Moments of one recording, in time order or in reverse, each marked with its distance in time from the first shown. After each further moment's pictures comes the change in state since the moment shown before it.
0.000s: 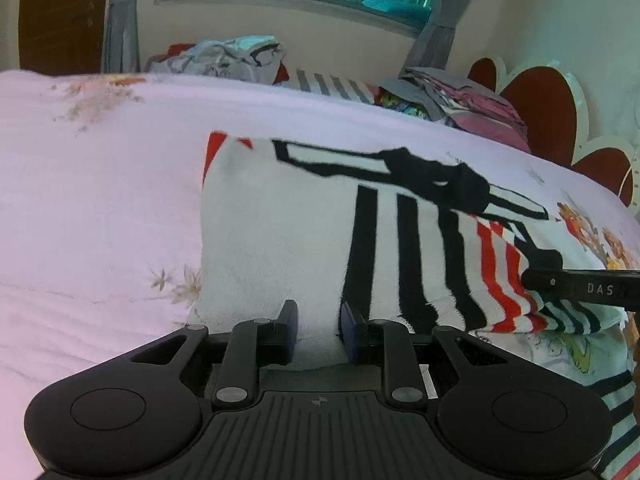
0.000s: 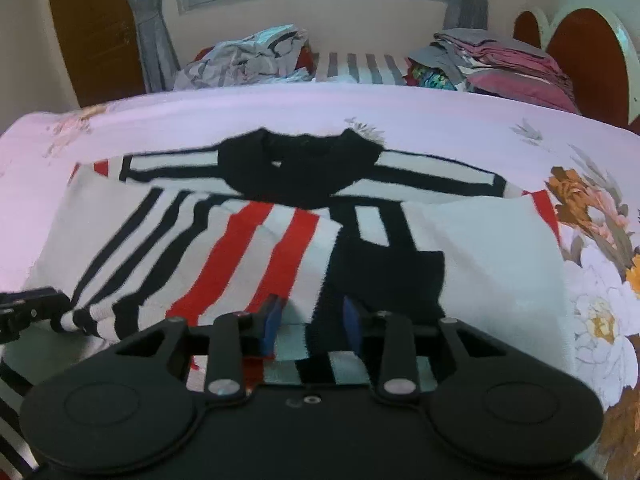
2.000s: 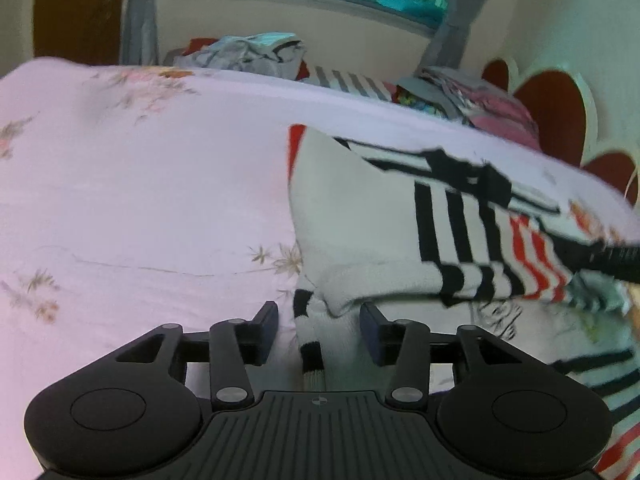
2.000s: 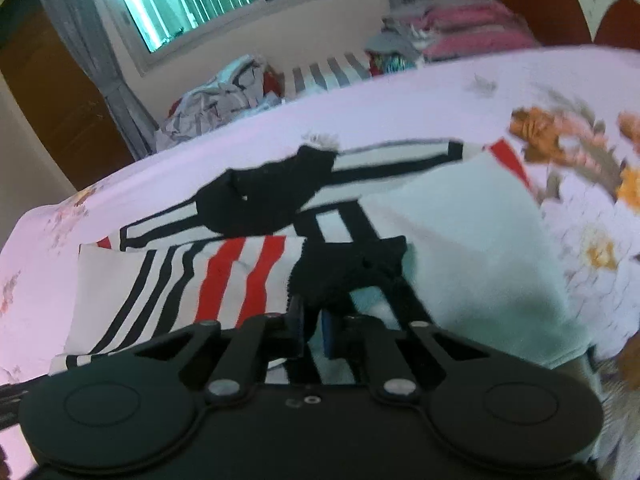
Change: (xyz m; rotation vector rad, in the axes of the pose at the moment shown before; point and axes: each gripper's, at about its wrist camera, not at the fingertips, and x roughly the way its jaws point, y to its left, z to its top) left arm -0.052 0.059 -0.013 -0.044 0.020 0.011; right arm -0.019 -0.042 -0.011 0.242 -0.041 0.044
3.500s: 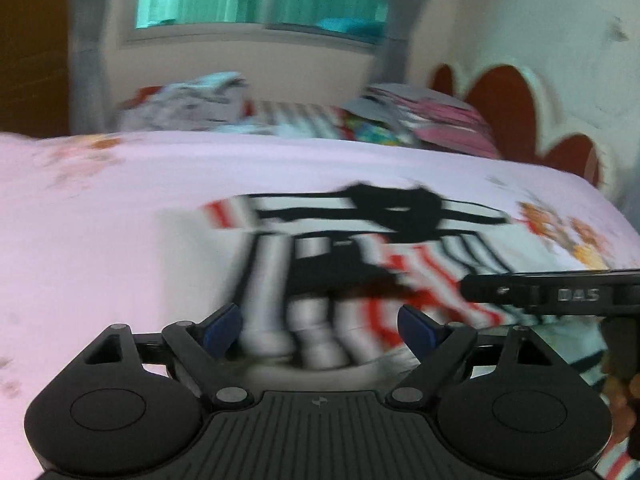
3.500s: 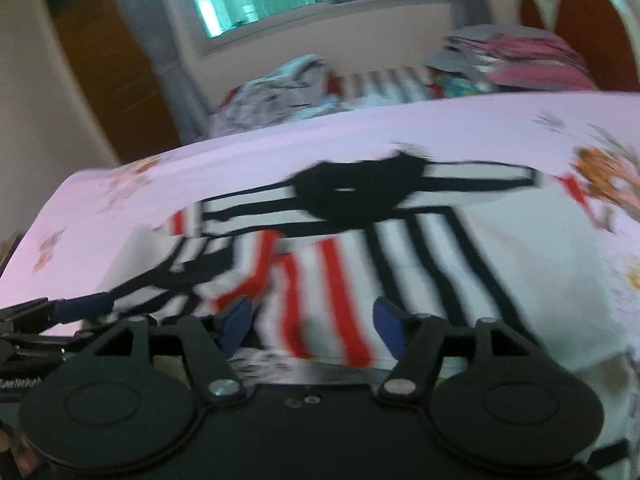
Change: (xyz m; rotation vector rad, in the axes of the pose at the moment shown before) left arm -0.011 -0.056 0.020 0.152 -0.096 -0.036; right arm -0.010 0.087 -0.013 -0.176 0.001 0.138
